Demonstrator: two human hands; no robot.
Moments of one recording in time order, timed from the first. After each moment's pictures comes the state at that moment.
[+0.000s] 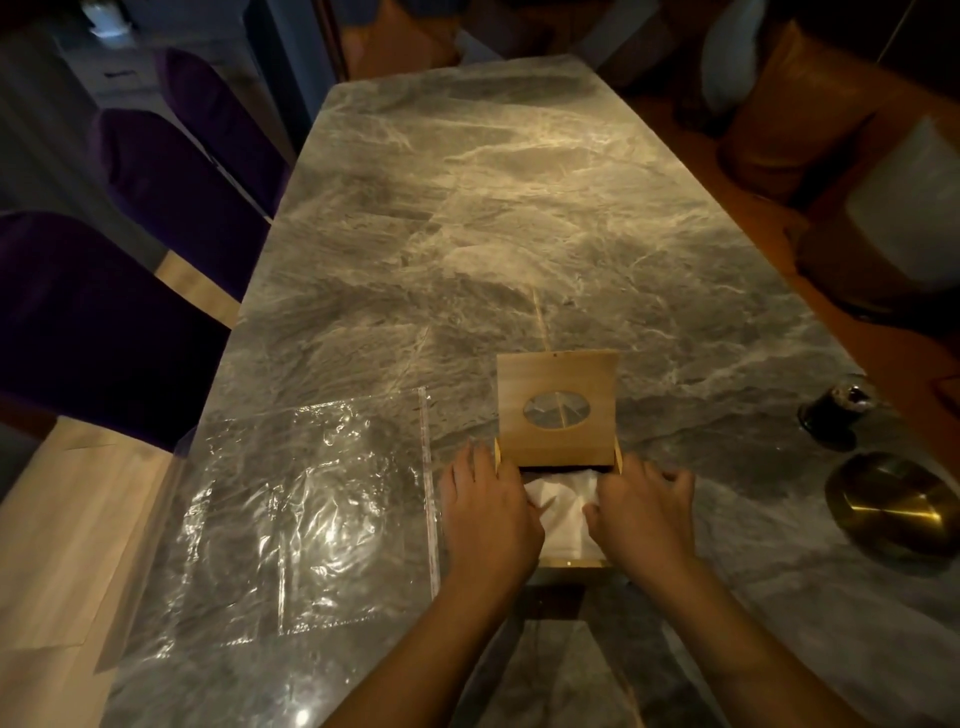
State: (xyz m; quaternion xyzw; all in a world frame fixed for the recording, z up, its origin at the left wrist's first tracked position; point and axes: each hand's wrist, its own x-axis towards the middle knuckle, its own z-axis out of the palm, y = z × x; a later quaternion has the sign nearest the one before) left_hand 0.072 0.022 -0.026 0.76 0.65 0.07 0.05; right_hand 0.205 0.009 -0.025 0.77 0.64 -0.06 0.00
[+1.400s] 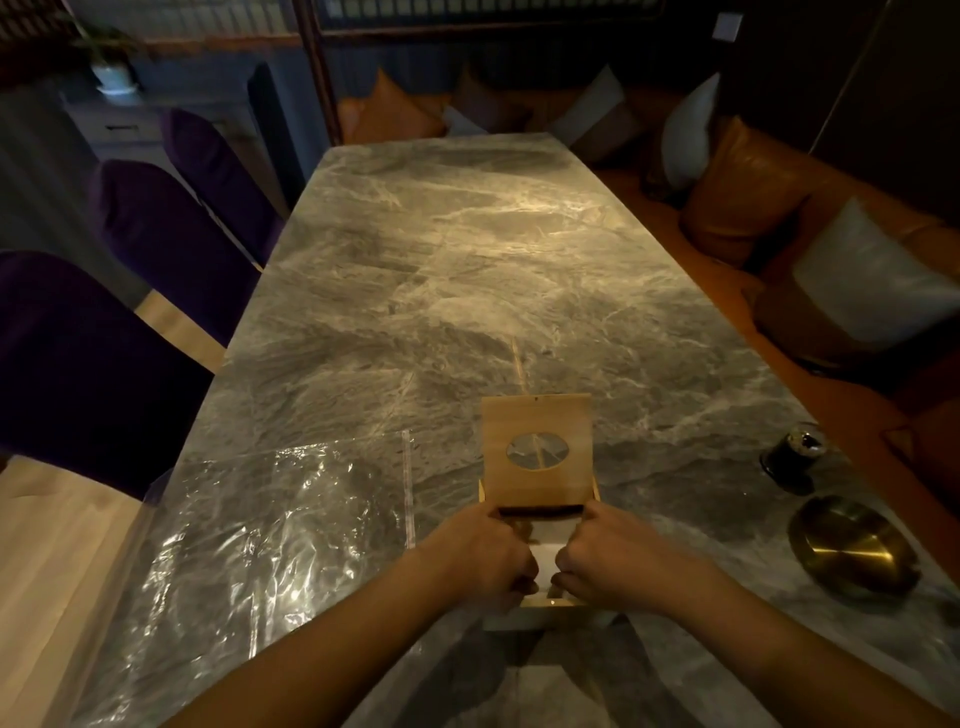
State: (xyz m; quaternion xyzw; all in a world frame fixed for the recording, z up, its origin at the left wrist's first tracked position) left_hand 0.057 0.050 0.016 0.95 0.25 -0.19 0.08; right_hand 0.222 0.018 0.006 0.44 0.88 -0.05 0.17
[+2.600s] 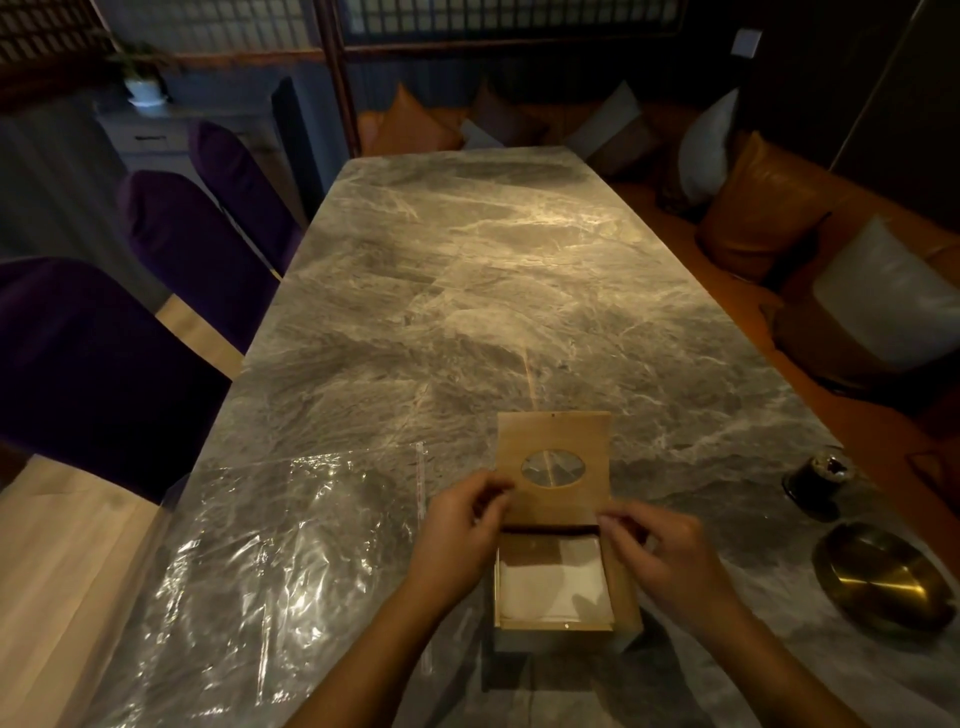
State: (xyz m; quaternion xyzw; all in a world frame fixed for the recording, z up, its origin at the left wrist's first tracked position) left_hand 0.039 0.050 0.012 0.69 0.51 0.34 0.39; right_hand 0.241 0.006 -0.005 0.60 0.68 -0.18 -0.39
